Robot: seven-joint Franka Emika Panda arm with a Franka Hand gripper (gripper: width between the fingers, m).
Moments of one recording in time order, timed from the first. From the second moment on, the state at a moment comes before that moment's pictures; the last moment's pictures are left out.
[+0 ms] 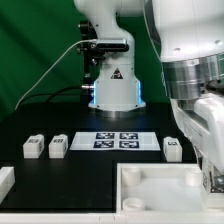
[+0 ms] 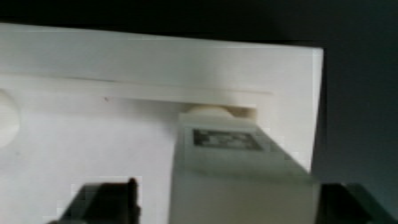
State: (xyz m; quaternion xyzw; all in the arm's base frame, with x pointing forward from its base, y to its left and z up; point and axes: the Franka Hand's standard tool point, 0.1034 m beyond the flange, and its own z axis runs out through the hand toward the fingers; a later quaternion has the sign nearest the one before) arm 0.629 0.118 0.072 -0.74 0.66 0.04 0.09
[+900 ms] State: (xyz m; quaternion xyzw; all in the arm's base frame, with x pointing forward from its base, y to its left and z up) arm 0.631 0.123 0.073 -0.98 0.17 -0.02 0.06
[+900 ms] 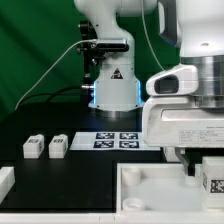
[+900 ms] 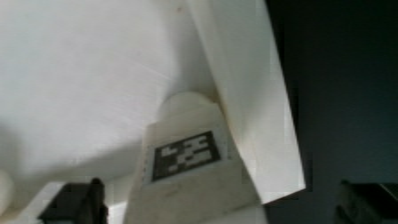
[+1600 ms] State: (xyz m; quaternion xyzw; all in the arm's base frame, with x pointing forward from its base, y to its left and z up) arm 0.633 0.123 0.073 -0.79 0.61 0.02 0.07
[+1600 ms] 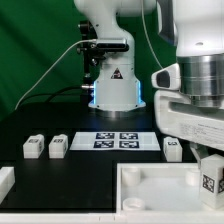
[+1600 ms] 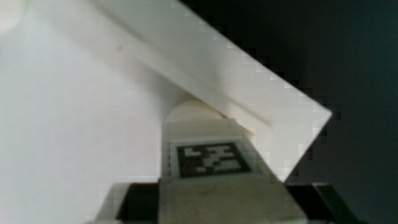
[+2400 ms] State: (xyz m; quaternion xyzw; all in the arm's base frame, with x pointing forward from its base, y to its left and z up) arm 0.630 0.123 0.070 -0.85 0.52 0.02 0.08
